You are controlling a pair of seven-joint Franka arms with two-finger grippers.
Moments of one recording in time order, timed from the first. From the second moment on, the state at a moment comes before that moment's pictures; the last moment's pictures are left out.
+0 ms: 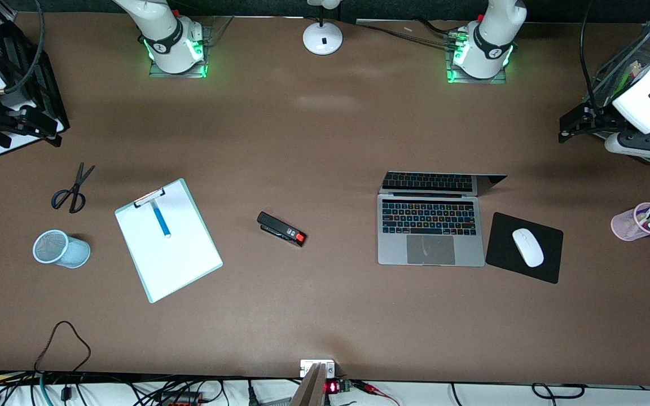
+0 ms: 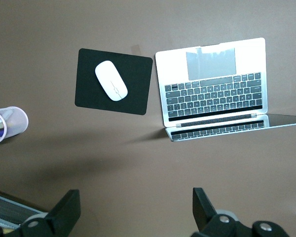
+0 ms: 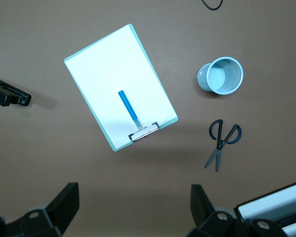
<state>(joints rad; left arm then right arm) 0.01 -0.05 -0.04 -1.73 0.00 1.63 0.11 -0.01 0.01 0.00 -1.62 -0.01 1.63 -0.05</state>
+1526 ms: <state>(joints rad) 0.01 0.01 -0.04 -1.72 0.00 1.63 0.11 0.01 0.07 0.00 -1.68 -0.01 1.69 -0.05</state>
